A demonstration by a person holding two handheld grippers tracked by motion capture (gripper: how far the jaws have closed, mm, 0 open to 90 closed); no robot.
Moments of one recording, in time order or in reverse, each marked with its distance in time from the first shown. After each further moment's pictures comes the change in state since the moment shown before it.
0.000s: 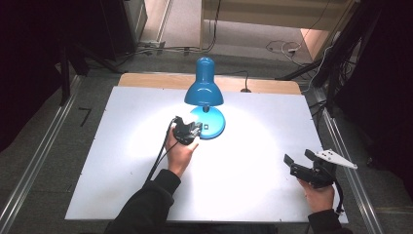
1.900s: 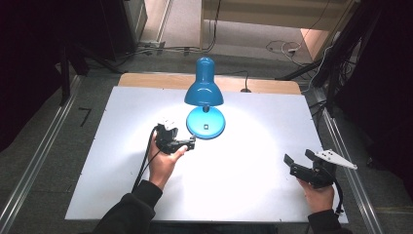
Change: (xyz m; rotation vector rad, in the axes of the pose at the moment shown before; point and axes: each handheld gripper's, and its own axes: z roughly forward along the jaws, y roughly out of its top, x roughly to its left) left arm 0.023 -0.019 -0.044 0.057 0.050 -0.094; right arm 0.002 0.000 -0.001 -0.003 -0.013 0.004
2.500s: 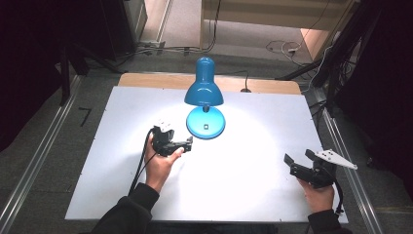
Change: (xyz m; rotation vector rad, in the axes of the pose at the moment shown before) left arm 0.007 -0.008 -0.007 0.001 0.001 -0.021; right arm 0.000 0.000 0.000 -0.002 -0.002 0.000
